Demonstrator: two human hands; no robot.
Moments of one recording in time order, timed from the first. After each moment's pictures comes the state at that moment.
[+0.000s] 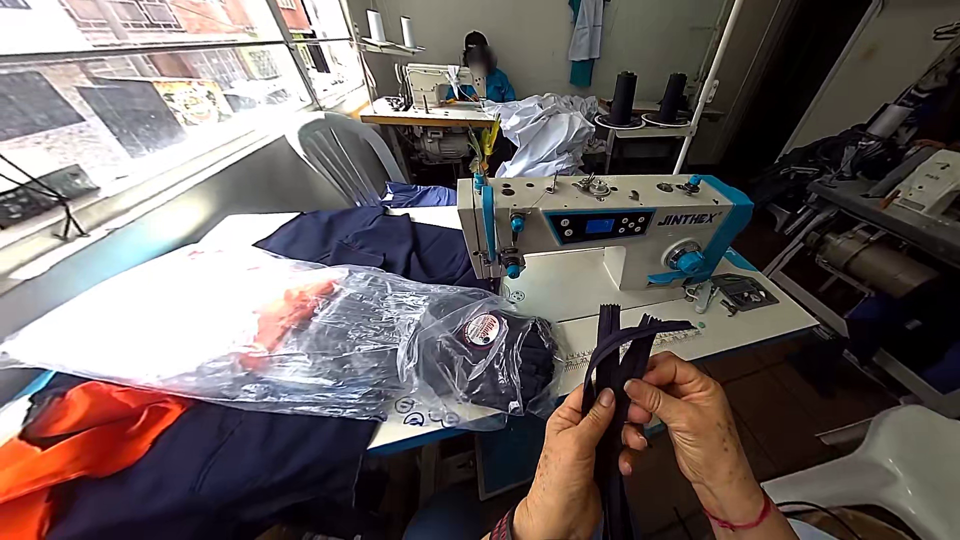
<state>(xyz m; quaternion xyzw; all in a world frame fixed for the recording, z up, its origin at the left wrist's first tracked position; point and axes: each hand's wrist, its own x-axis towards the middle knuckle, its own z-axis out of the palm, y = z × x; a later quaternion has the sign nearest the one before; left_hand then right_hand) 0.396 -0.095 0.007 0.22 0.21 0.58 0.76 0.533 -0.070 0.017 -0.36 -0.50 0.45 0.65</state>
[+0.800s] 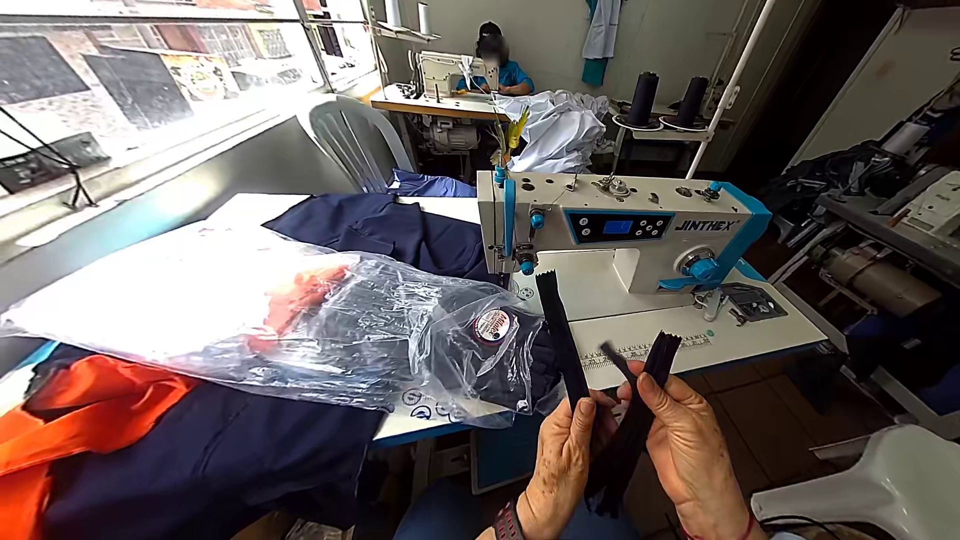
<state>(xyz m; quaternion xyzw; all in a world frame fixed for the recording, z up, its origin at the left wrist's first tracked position) 0.383 -0.076 -0.056 0.49 0.29 0.66 0.50 0.502 -0.075 0.018 -0.37 -0.33 0.55 0.67</state>
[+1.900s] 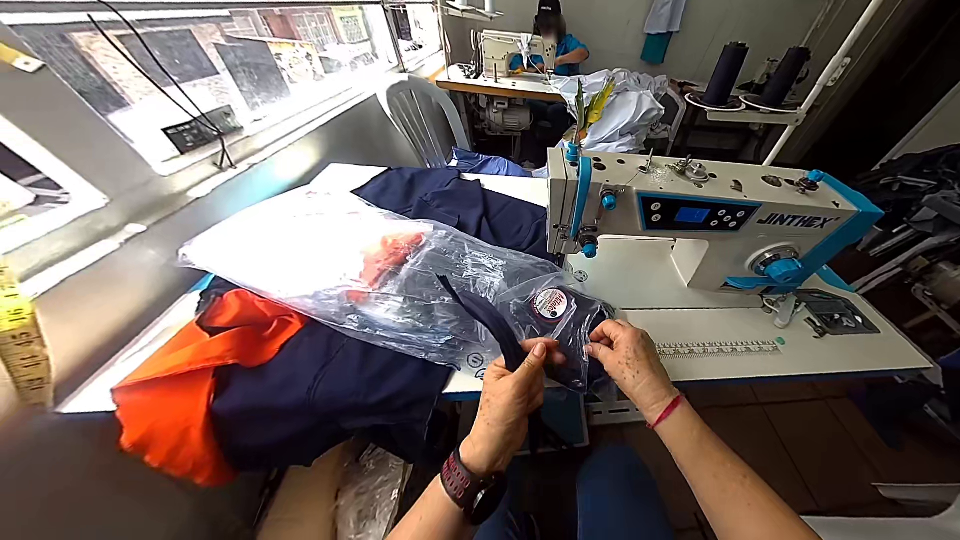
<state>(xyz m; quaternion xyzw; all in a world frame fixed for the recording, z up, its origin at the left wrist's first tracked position) 0.267 -0.066 -0.043 0.30 0.38 0.68 0.55 0.434 0.009 -0.014 -0.53 -0.77 0.25 0.24</state>
